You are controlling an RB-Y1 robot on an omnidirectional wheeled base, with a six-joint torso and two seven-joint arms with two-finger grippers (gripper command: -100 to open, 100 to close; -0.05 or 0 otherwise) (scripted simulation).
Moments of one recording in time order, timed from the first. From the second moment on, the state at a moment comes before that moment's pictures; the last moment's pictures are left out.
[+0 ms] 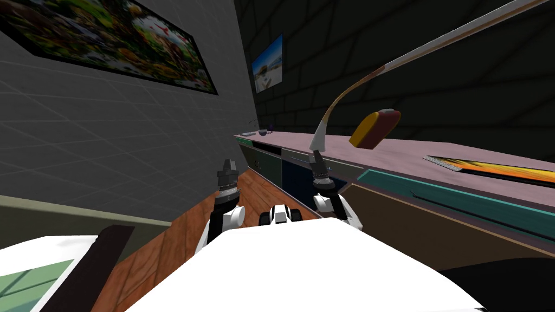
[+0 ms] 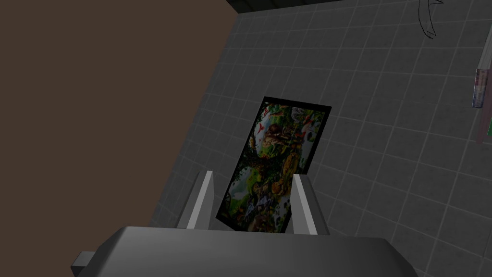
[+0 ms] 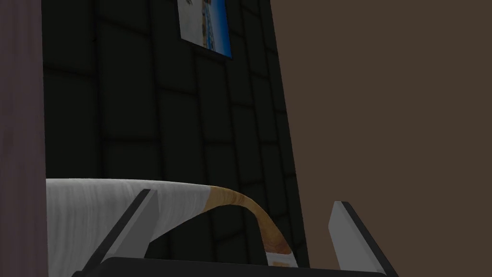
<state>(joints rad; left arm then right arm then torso) 0.48 -0.02 -0.05 -2.28 -0.03 -0.46 -0.14 0.38 -0.13 0.05 -2.20 0.10 -0.55 0.13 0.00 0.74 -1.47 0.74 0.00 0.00</state>
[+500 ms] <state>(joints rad) 0.48 -0.02 -0.05 -2.28 -0.03 -0.46 -0.14 0.32 -0.17 0.07 -2.14 0.24 -0.50 0.22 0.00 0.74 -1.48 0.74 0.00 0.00</state>
